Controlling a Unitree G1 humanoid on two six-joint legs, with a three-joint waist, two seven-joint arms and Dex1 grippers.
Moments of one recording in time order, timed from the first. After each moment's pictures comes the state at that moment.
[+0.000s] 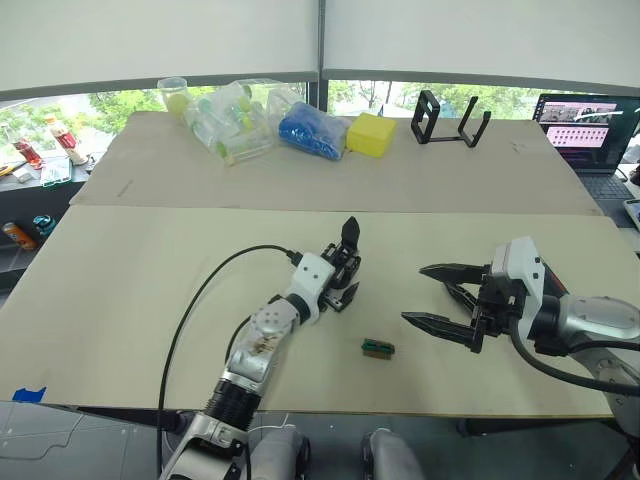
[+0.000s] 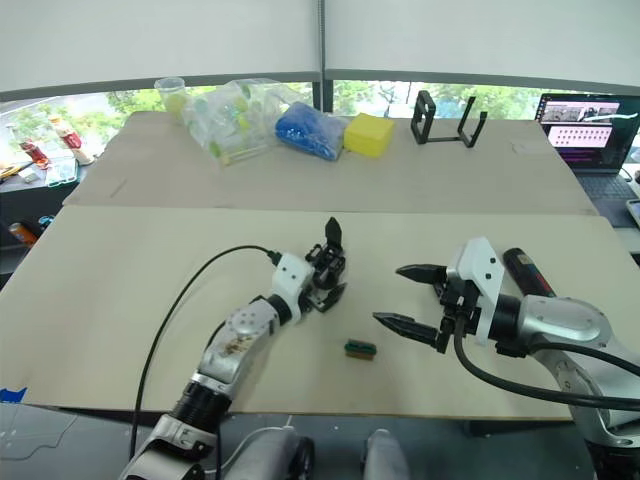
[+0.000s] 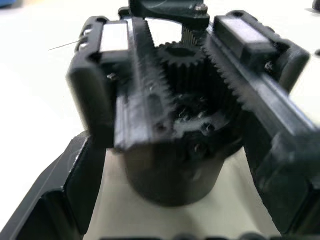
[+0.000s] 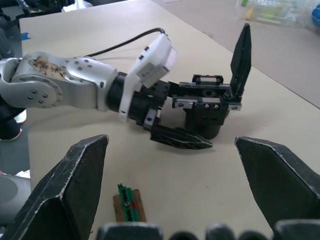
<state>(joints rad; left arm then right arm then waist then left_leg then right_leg) -0.38 0.13 -0.20 0.16 -0.07 0.22 -0.46 -0.09 -0.85 -0.21 -0.54 0.69 0.59 0.89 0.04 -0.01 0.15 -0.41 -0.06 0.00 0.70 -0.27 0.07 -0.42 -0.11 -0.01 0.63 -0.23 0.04</state>
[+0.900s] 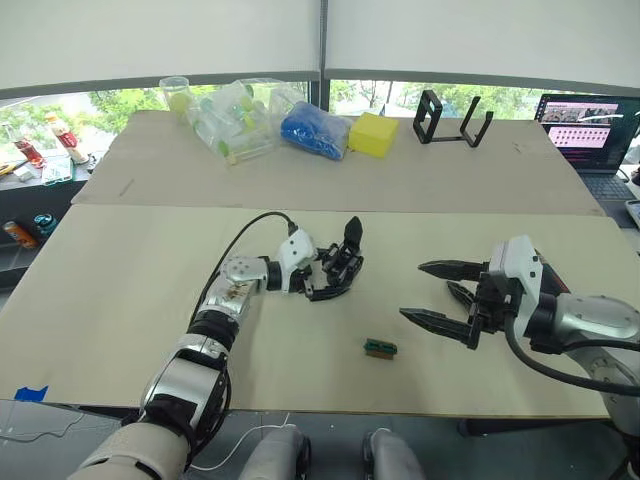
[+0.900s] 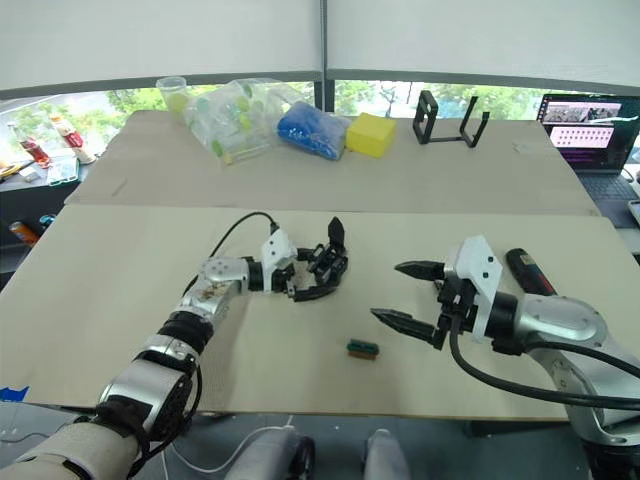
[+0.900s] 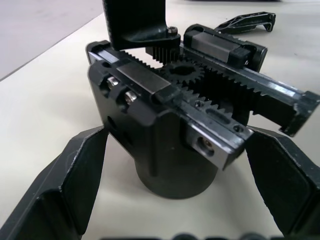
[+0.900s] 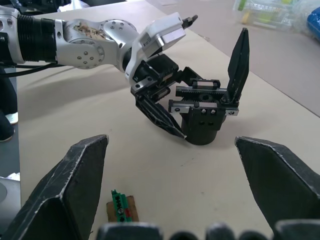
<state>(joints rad) -0.82 0.24 -0.18 0.91 -0.10 -0.25 -1.11 -0.09 -0.84 -0.20 -0.54 0.67 0.57 0.87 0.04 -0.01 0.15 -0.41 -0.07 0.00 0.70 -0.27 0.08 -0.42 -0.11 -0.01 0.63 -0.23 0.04</state>
